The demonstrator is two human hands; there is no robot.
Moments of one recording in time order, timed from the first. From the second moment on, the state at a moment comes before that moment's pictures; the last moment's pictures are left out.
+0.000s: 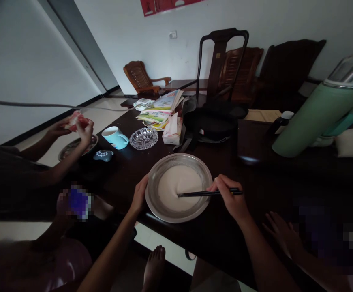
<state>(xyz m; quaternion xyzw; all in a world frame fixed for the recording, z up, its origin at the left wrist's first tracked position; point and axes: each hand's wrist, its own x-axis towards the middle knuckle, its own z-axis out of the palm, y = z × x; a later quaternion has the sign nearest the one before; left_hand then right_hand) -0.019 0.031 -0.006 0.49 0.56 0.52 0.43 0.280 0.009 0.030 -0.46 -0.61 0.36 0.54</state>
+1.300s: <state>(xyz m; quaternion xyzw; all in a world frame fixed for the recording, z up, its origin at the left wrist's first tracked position) -0.020 0.031 -0.006 0.49 0.56 0.51 0.42 0.282 0.009 0.032 -0.47 -0.61 0.37 0.52</state>
